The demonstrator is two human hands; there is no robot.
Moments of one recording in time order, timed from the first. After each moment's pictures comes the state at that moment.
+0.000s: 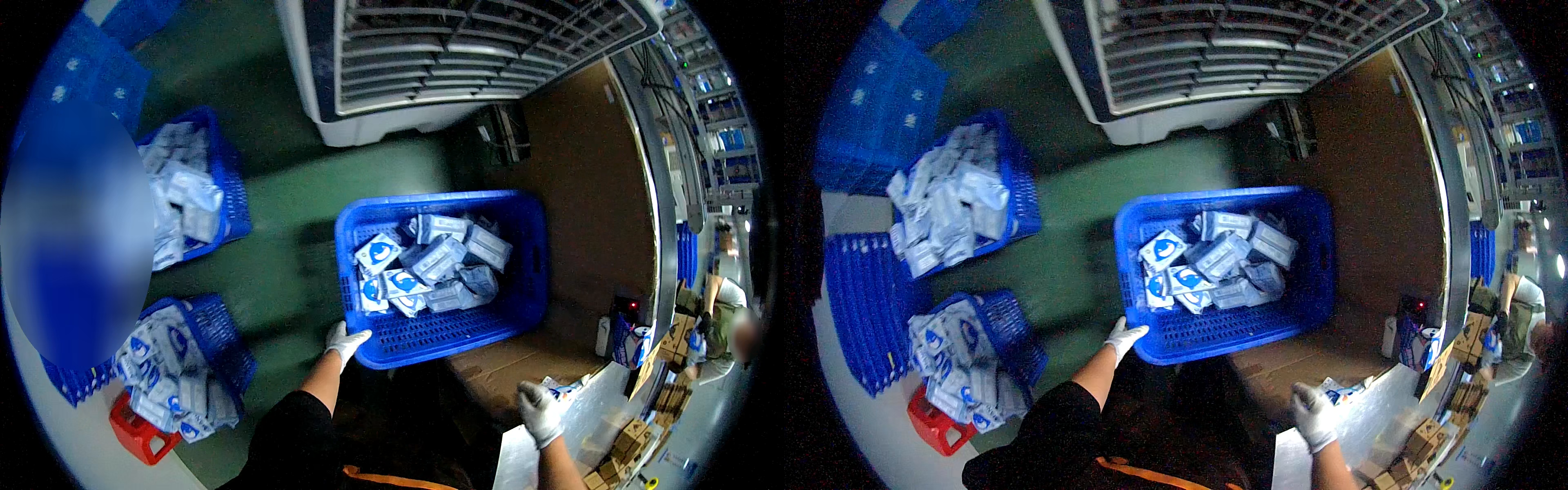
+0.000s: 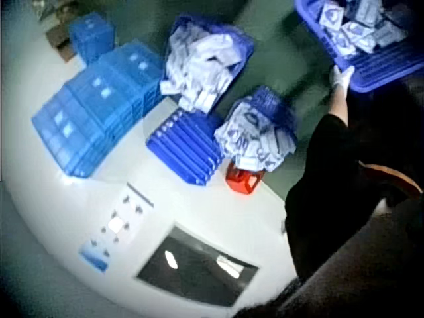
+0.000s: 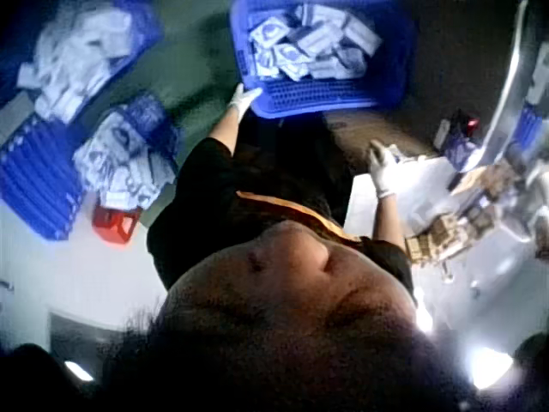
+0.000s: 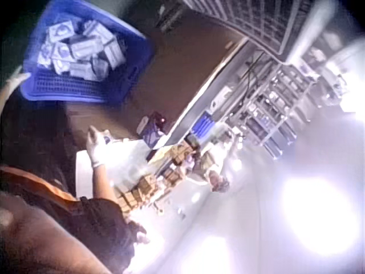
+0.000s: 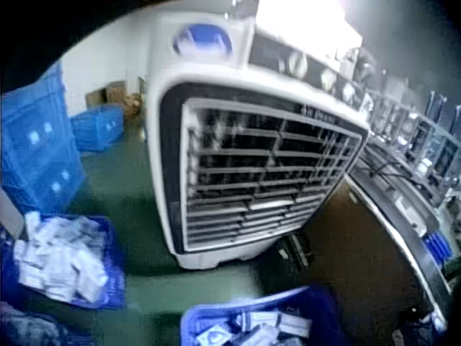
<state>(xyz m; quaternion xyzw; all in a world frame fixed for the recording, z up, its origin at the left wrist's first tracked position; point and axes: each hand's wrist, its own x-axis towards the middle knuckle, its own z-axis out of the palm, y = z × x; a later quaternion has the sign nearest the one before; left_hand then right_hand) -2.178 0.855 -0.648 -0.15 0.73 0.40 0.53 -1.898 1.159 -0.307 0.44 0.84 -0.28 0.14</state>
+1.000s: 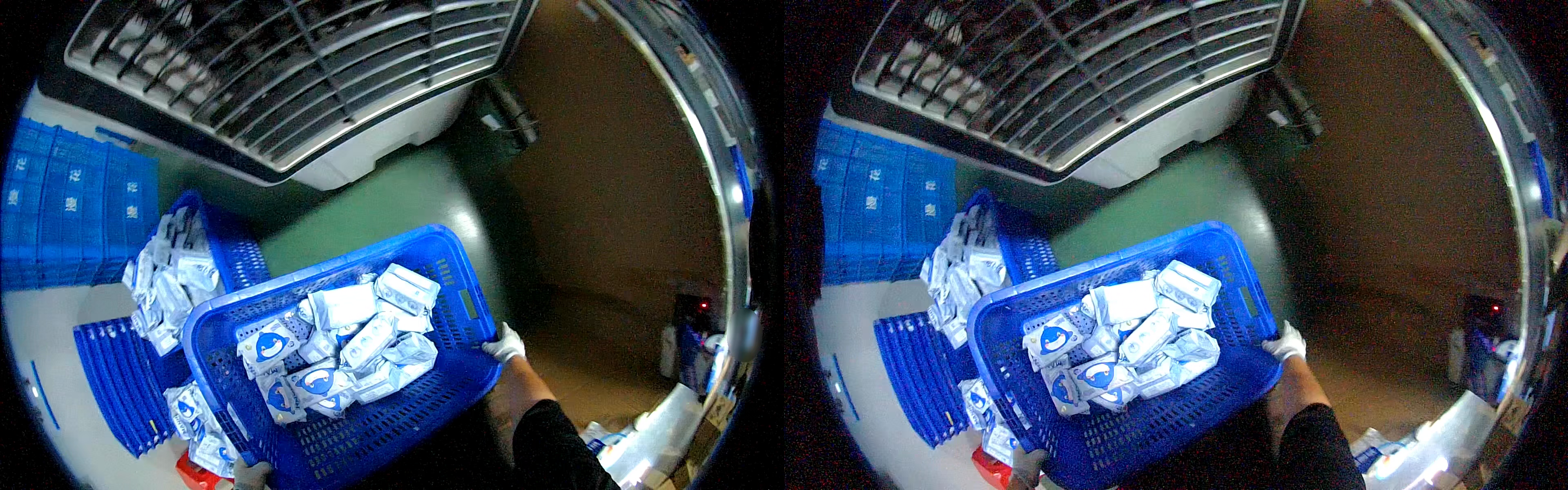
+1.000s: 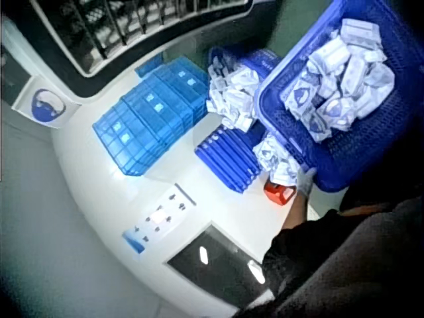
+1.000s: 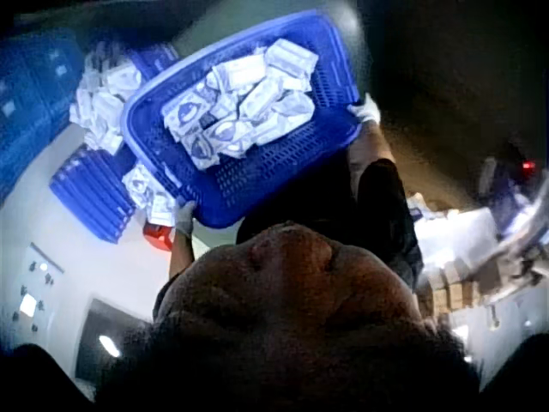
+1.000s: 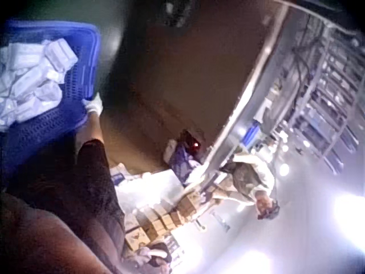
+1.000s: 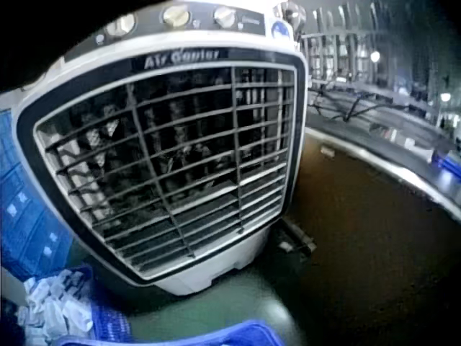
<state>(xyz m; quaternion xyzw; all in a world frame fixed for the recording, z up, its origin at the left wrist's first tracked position) -2.211 0.715 -0.361 -0.23 0.79 0.44 0.35 -1.995 1.272 -0.704 0.53 0.72 -0.31 0.31</state>
